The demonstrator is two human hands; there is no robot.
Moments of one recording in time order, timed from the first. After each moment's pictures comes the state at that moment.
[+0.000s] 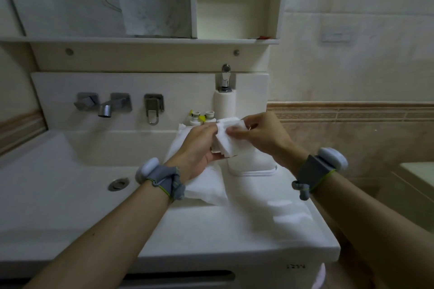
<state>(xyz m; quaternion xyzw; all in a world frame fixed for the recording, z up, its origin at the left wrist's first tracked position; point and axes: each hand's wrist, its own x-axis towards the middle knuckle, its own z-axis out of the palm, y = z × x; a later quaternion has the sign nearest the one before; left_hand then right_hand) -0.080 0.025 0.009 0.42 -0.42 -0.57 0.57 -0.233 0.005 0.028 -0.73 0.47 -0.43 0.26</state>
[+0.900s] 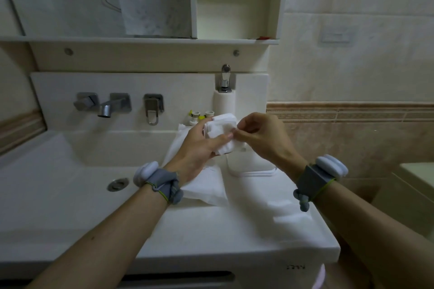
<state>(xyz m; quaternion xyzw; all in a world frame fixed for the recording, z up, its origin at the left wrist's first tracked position) -0.072 0.023 -0.005 0.39 -0.51 -0.49 0.59 -0.237 0.003 0.018 -0.74 0.45 -0.46 0.19</state>
